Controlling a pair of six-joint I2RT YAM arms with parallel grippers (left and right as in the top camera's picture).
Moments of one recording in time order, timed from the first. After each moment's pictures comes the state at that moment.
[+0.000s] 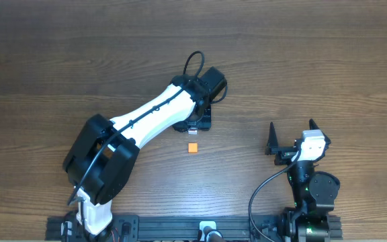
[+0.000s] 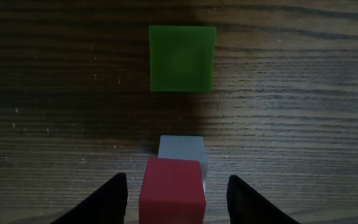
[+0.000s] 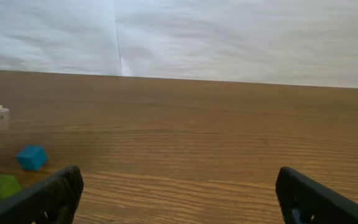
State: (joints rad) left arm -0.73 1.99 1.44 -0.96 -0.04 -0.71; right arm -0.07 0.01 0.01 -0.06 -0.13 -0.03
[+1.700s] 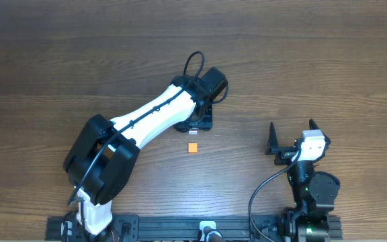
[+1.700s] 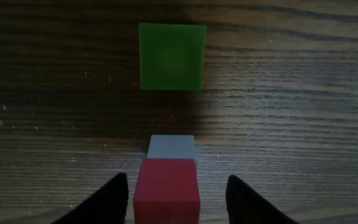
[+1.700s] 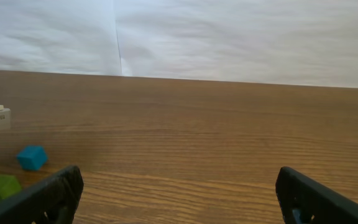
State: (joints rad) left arm -0.73 1.99 1.44 -0.95 -0.03 -0.73; right arm -0.07 0.01 0.01 -0.06 -0.13 -0.03
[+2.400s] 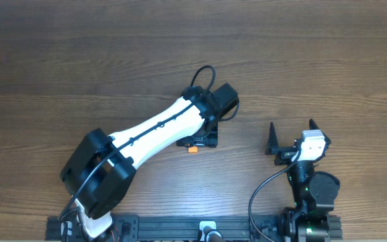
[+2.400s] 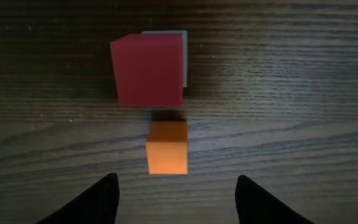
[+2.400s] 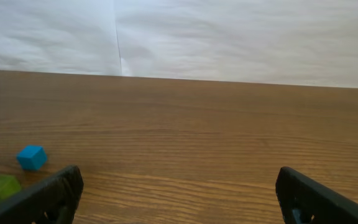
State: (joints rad) left arm -0.85 1.93 1.43 -1.11 -0.02 -0.82; right arm -0.07 0.01 0.01 -0.06 -0.13 -0.03
